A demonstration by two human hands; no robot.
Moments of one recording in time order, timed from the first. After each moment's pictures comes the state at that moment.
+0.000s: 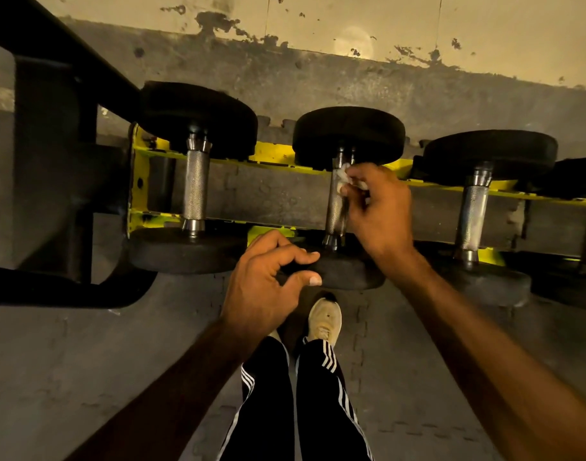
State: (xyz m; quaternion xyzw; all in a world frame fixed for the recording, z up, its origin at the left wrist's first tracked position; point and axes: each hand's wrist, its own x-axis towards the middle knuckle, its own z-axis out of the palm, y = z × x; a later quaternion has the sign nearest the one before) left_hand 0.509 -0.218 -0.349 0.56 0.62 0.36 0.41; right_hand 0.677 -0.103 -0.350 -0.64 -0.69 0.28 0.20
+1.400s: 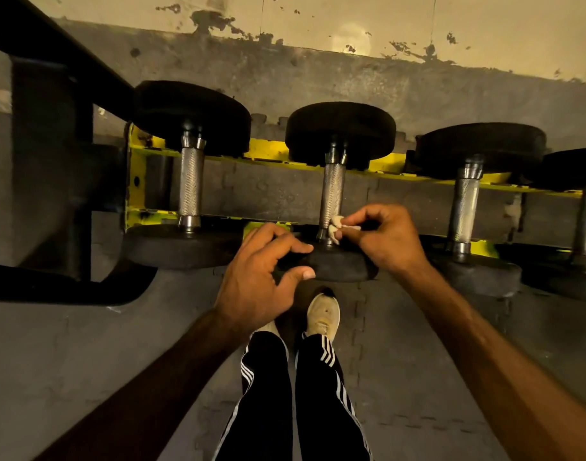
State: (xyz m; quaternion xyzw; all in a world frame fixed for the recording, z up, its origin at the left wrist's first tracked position) left_hand 0.503 -0.216 -0.345 0.63 0.61 0.29 0.38; right_hand 0.706 -0.133 -0.350 -0.67 -0.50 0.53 0.12
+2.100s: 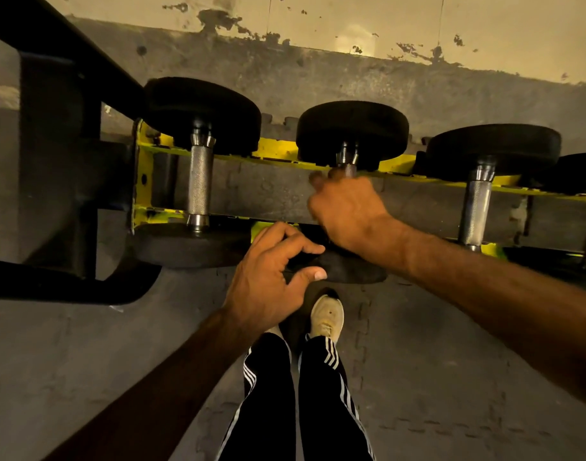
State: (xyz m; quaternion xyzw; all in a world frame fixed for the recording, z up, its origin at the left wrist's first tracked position) left_hand 0.503 -0.216 -0.347 0.62 0.61 0.31 0.39; right_hand 0.631 -0.089 -0.325 -0.38 -0.89 0.08 -0.26
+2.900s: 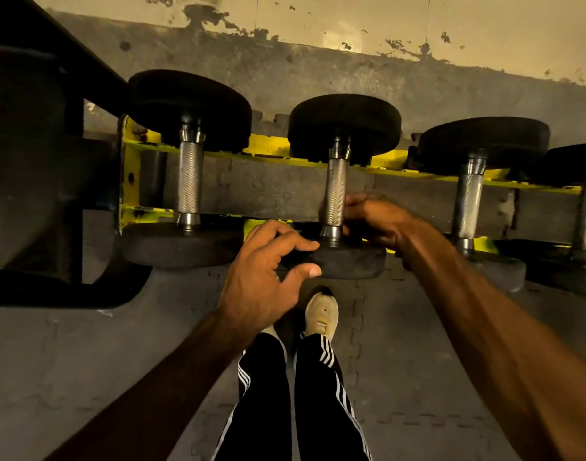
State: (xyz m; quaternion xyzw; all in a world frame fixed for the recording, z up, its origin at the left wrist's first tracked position) left_hand 0.504 -0.218 -0.350 0.60 0.61 0.33 0.40; right_hand 0.702 -0.091 -0.396 -0.63 -0.25 0.73 0.09
